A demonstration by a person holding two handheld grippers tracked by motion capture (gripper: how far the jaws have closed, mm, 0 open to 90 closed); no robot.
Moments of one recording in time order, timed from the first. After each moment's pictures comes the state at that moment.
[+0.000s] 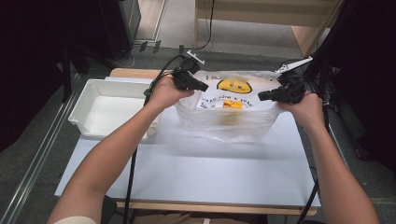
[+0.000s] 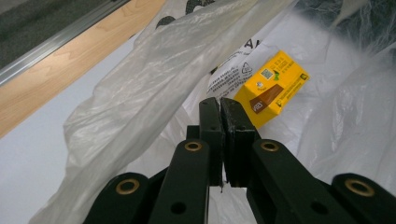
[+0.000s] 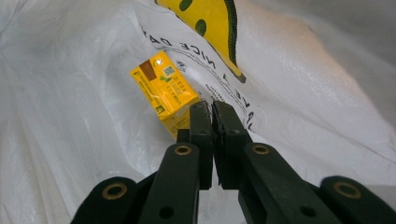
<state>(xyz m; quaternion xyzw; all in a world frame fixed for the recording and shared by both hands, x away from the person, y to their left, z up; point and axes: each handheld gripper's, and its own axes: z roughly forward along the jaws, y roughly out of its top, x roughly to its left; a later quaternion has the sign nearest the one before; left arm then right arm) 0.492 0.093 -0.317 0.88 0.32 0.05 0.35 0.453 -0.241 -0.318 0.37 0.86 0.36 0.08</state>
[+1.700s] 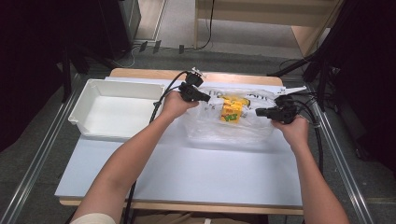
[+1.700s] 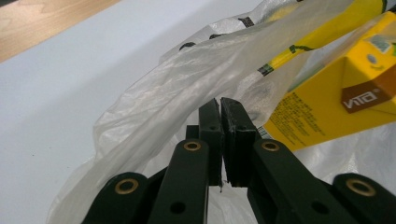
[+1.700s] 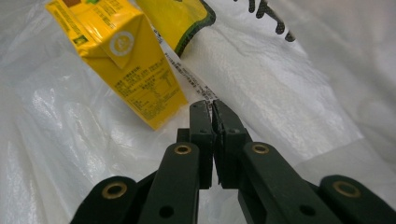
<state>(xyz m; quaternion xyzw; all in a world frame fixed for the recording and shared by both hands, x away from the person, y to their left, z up) 0.521 0.083 -0.403 0.86 0.36 0.02 0.35 0.451 -0.258 -0.418 0.41 0.82 0.40 0.07</state>
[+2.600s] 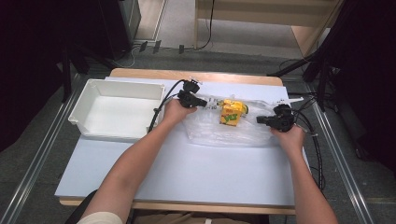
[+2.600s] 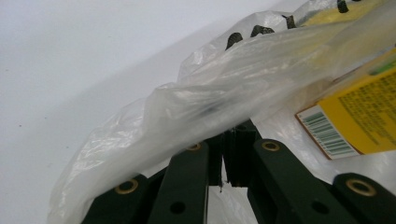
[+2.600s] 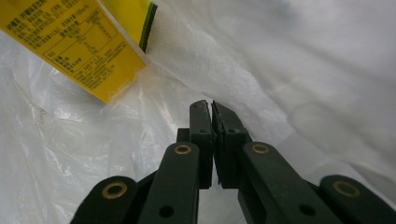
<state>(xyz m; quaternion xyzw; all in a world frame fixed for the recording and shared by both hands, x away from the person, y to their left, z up) 0.533 0.093 -0.450 0.85 0.40 0.02 0.35 0.452 -0.269 -0.467 0.47 0.79 0.39 0.07</state>
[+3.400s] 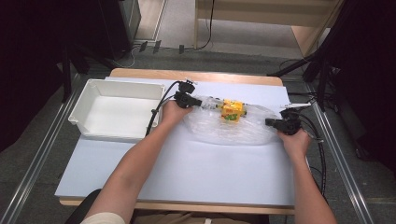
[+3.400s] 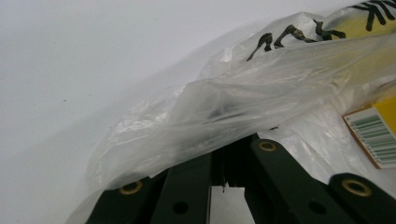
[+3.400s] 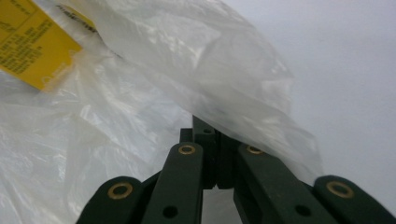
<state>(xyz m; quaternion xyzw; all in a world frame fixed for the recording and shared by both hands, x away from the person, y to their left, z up) 0.538 0.106 -0.464 0.83 0.44 0.04 0.35 0.445 -0.292 -0.481 0.52 0.77 0.37 0.10</state>
